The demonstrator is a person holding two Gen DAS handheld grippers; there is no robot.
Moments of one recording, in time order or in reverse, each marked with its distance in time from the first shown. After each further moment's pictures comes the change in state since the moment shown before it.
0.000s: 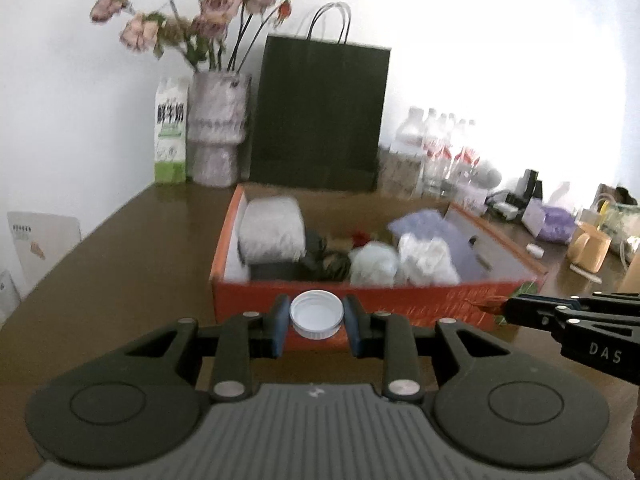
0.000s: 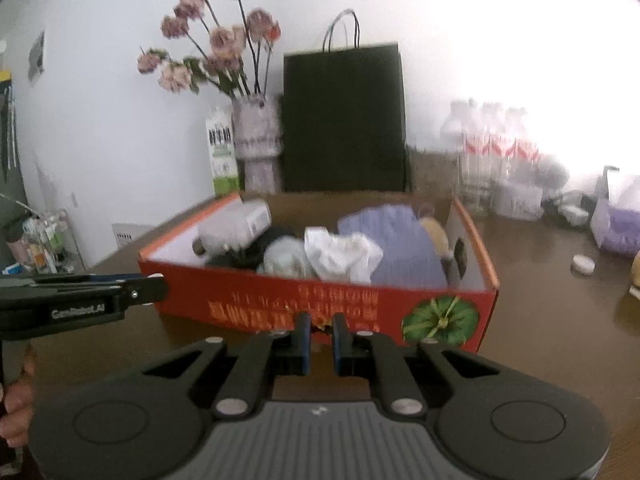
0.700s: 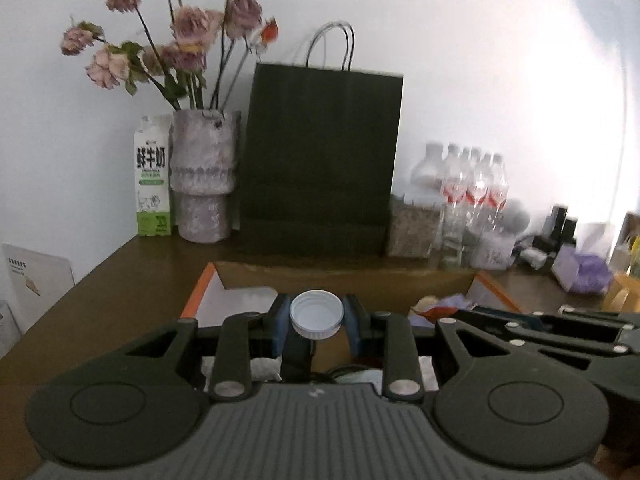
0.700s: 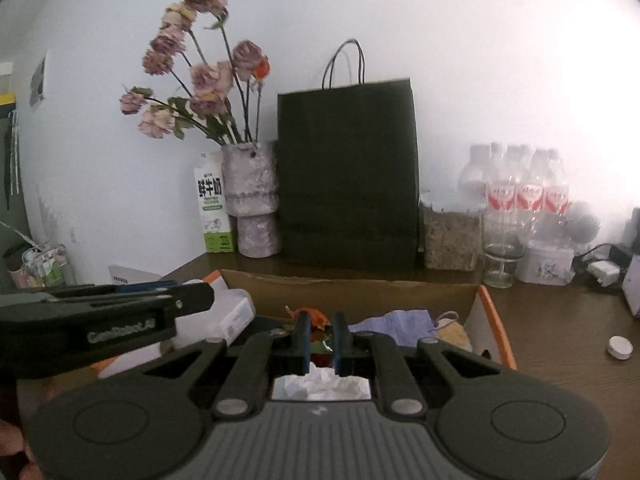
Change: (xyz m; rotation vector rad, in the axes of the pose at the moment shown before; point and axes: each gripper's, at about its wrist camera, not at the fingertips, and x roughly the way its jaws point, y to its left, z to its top) left arm 0.095 -0.023 0.060 0.006 -0.061 0.059; right arm 0.097 -0.019 0.066 0.009 -0.066 0.026
